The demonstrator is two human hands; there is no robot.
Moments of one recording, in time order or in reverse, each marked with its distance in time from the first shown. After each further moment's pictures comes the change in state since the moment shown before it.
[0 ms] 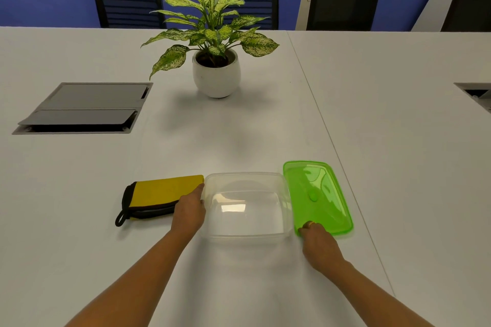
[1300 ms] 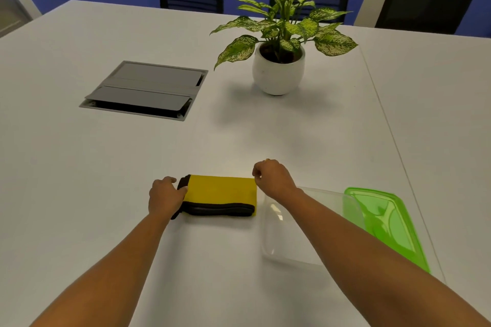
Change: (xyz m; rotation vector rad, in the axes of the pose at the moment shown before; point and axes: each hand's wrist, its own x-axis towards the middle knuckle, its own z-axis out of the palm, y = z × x) left_hand 0.057 -0.127 -0.094 -0.094 0.131 -0.435; right_hand 0.128 -0.231 -0.091 0.214 0.026 -0.360
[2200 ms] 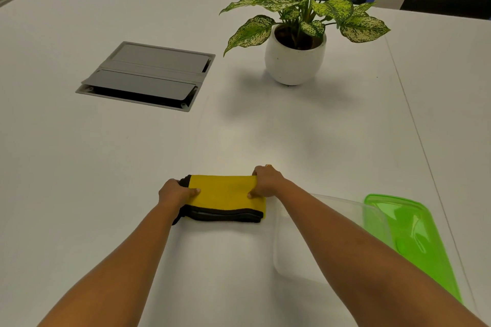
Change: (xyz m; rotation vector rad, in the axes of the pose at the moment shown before) left_hand 0.041 0.004 0.015 -0.180 -0.231 -0.285; right_hand 0.055 -0.013 0.033 -0.030 -0.433 0.181
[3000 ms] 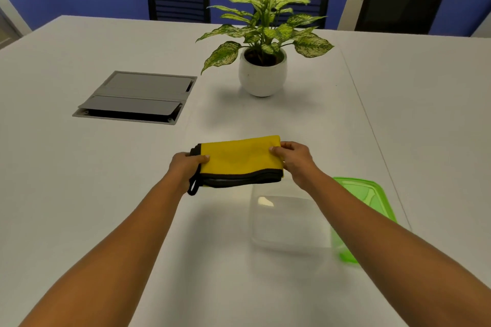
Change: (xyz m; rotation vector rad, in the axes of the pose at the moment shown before) left_hand -0.111 0.067 -0.005 -0.428 -0.148 0.211; right_hand -0.111 0.063 -0.045 1.242 0.471 0.054
